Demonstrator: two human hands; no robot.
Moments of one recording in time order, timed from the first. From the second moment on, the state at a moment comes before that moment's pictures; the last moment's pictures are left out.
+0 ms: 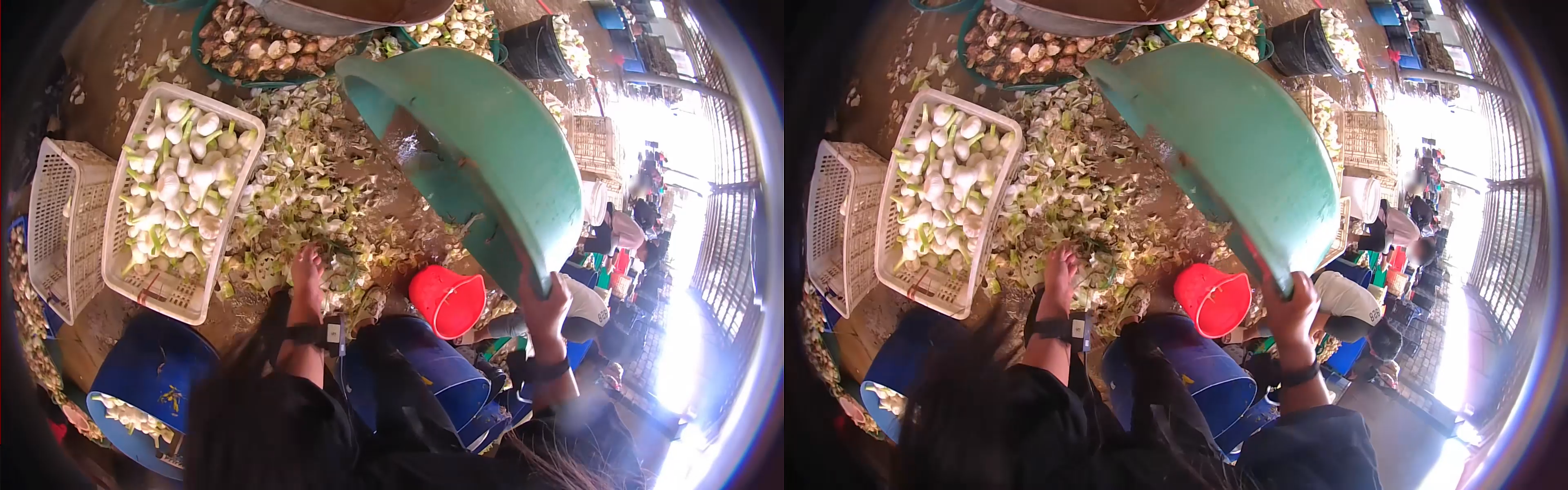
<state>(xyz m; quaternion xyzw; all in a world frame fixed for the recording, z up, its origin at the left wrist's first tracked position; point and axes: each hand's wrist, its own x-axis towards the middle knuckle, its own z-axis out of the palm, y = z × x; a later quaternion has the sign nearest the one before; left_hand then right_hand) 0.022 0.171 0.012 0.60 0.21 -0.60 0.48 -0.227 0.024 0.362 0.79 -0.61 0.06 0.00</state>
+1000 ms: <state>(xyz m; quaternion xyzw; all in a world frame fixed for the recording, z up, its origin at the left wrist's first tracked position) -0.393 0.015 0.007 0.46 -0.59 -0.57 0.35 -0.298 -0.035 0.405 0.63 -0.66 0.28 -0.30</state>
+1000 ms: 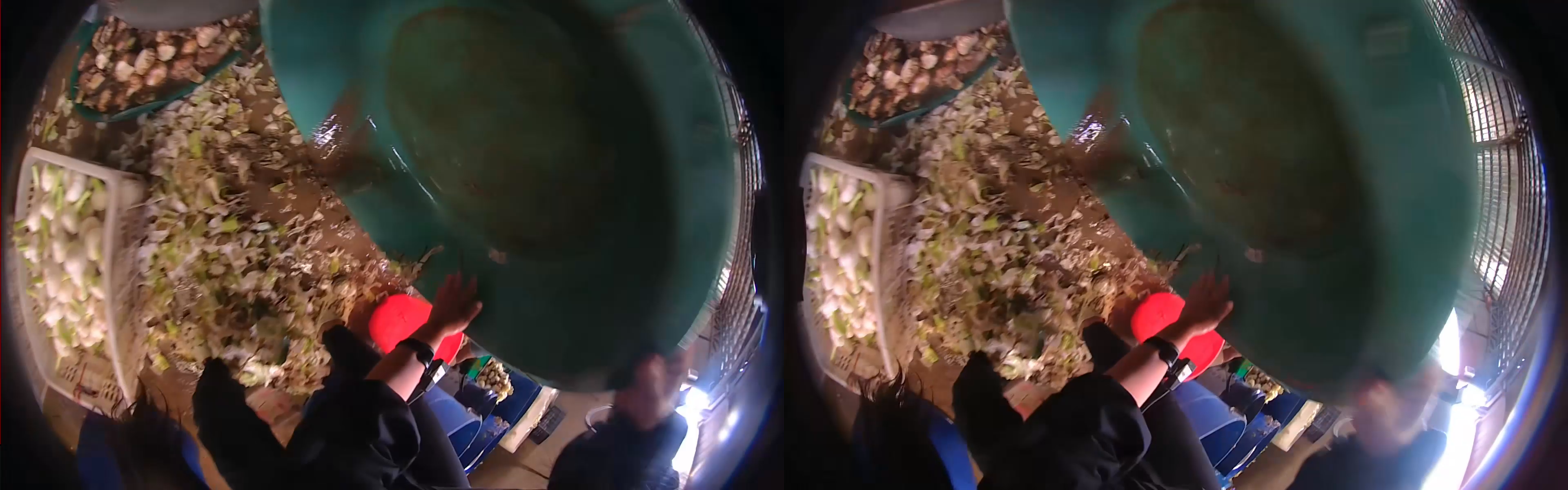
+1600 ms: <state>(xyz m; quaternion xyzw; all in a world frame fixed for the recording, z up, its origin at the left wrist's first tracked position) -0.249 -0.095 -0.211 0.83 -0.44 -0.19 0.28 -0.404 -0.096 0.421 0.56 -0.77 0.28 -0.12</state>
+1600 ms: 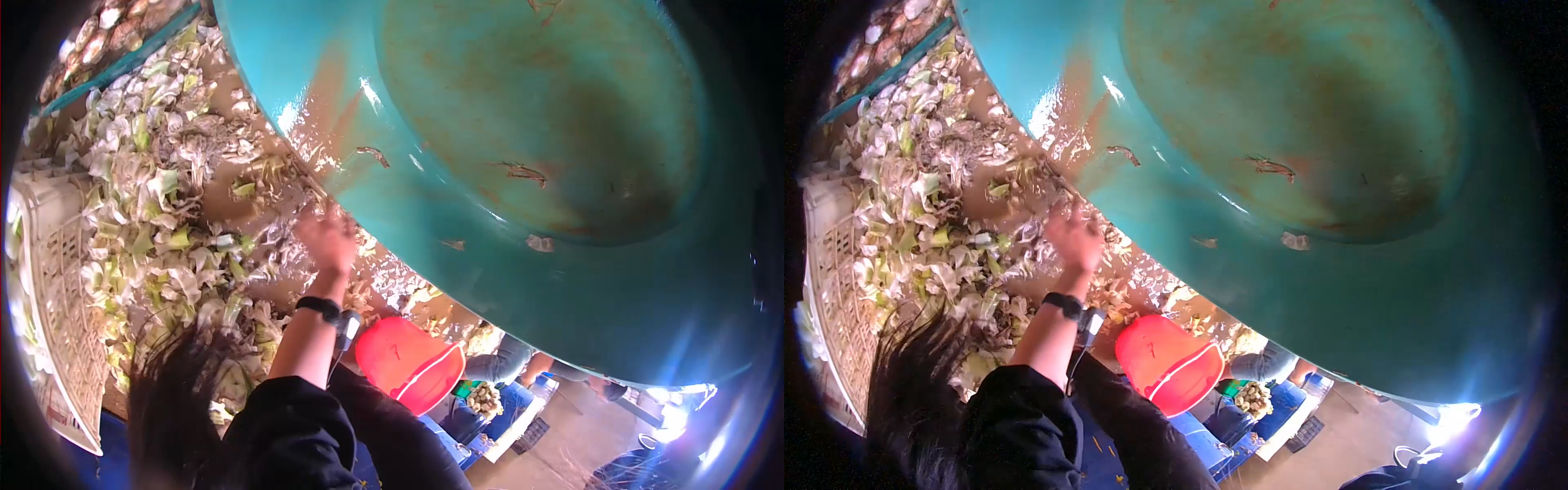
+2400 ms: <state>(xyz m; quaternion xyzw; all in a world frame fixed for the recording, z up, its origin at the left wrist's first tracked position) -0.218 -0.278 -0.259 0.66 -0.73 -0.16 0.06 -0.476 -0.141 0.379 0.50 -0.81 0.29 -0.11</state>
